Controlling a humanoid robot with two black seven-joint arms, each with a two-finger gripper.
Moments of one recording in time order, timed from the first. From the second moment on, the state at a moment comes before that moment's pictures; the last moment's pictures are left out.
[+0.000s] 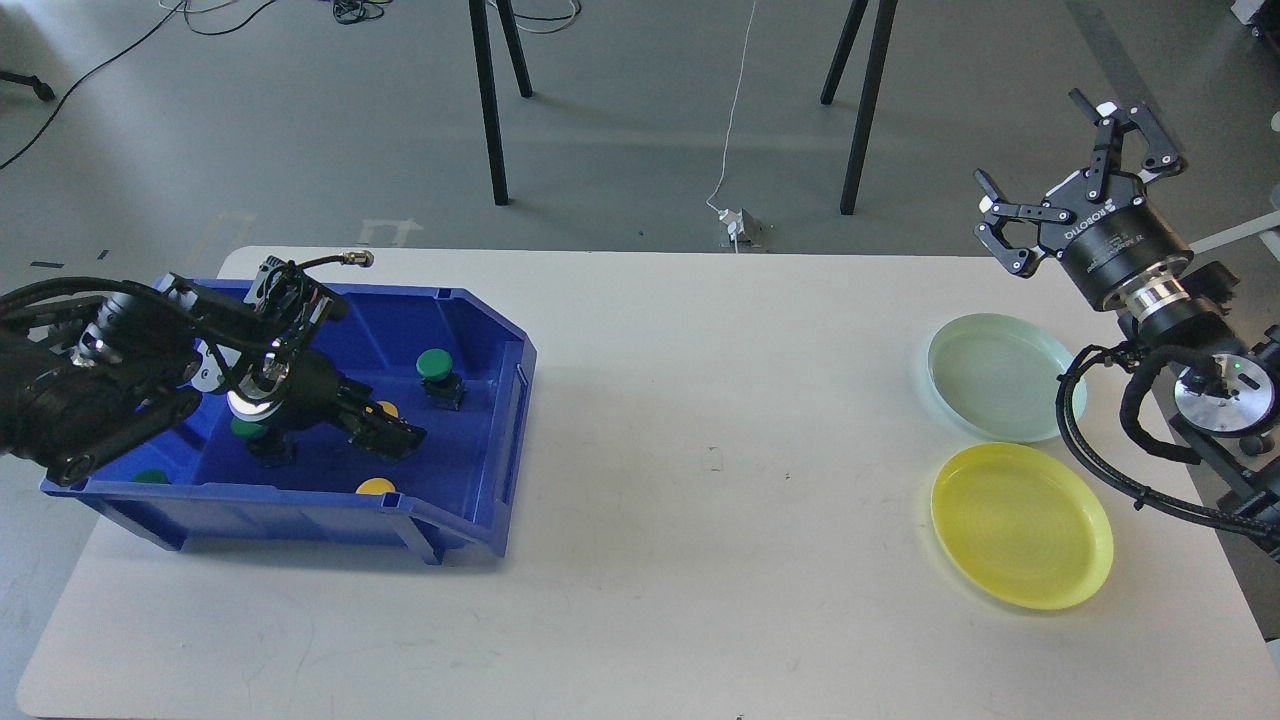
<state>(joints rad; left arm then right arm) -1.02 0.59 0.01 -0.85 1.83 -0.49 -0.49 0.67 -0.55 0.73 0.87 0.14 0.49 0.27</state>
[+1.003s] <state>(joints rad) -1.03 0.60 0.00 -0.85 1.82 -0.49 -0.49 0.65 -0.55 0.73 0.87 0.14 0.49 0.27</state>
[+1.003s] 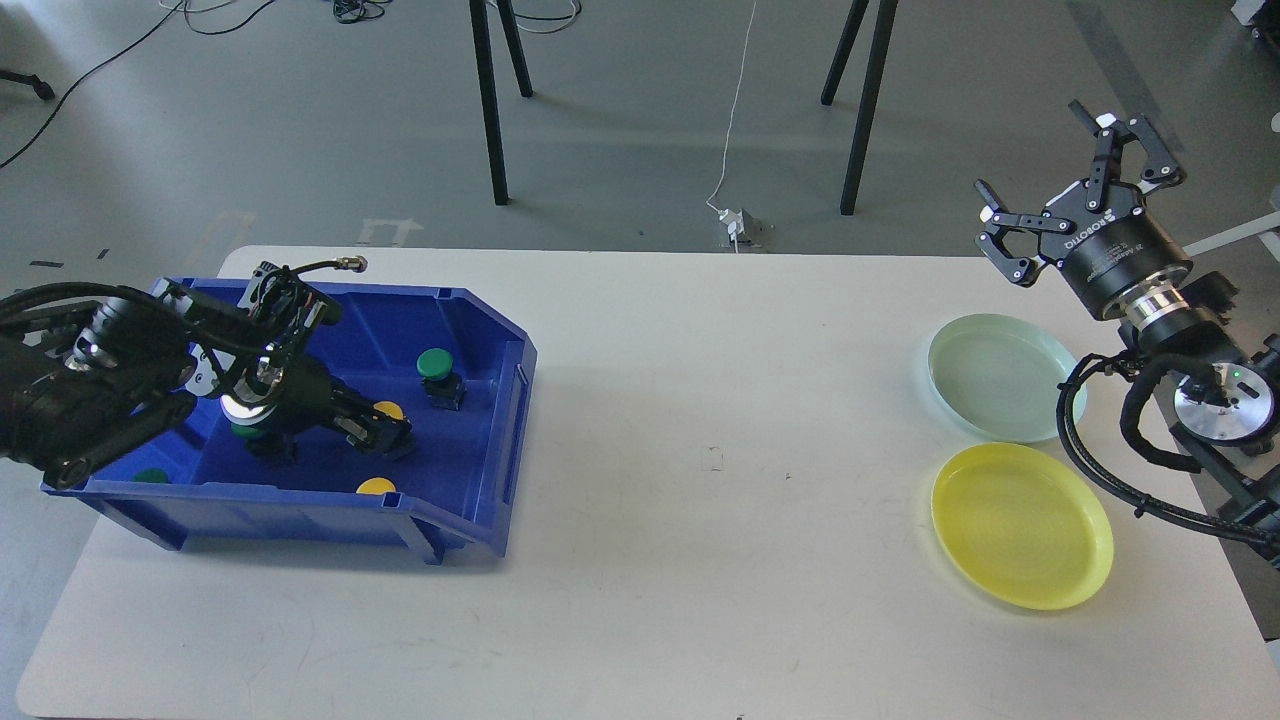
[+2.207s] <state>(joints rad) -0.99 0.50 -0.41 -1.08 0.77 -0.49 -0.49 0.64 -0.58 0.77 1.04 -0.28 0.47 0.34</state>
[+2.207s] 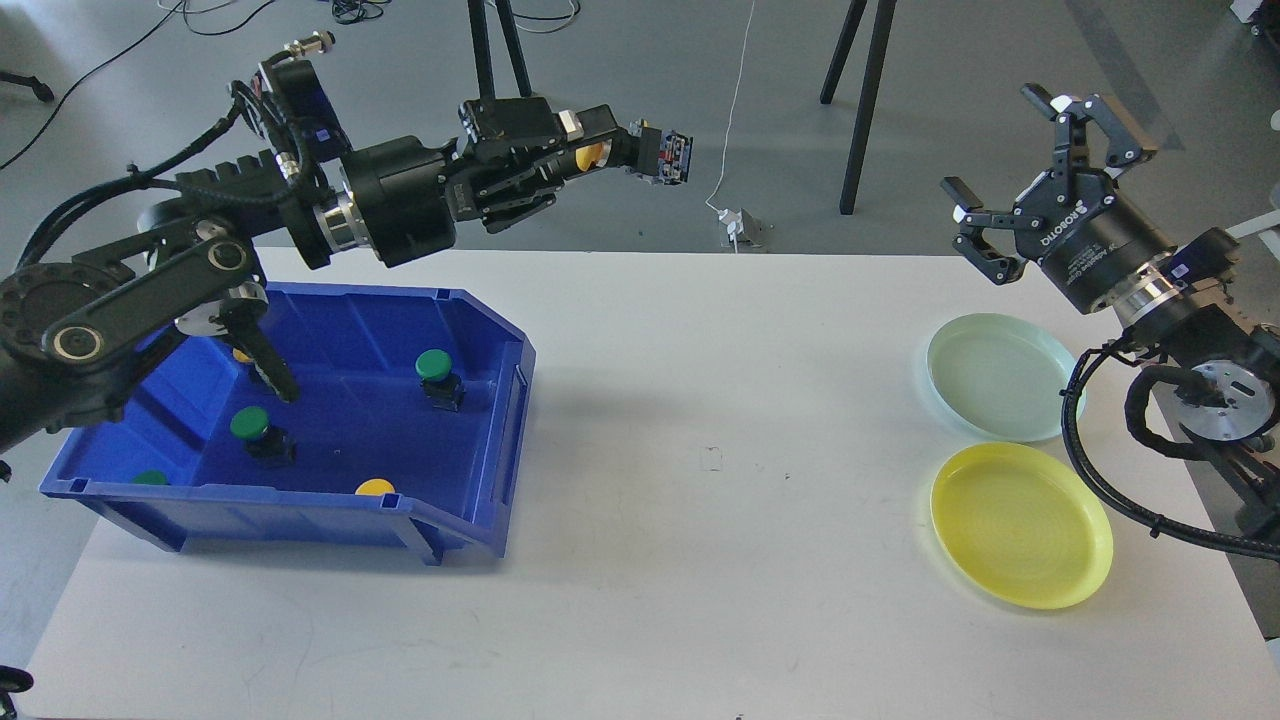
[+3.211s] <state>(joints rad) -0.99 0.47 -0.40 -1.05 0.73 -0.49 -0.49 0.78 -0.10 0.63 0.91 -0.48 0.44 0.47</state>
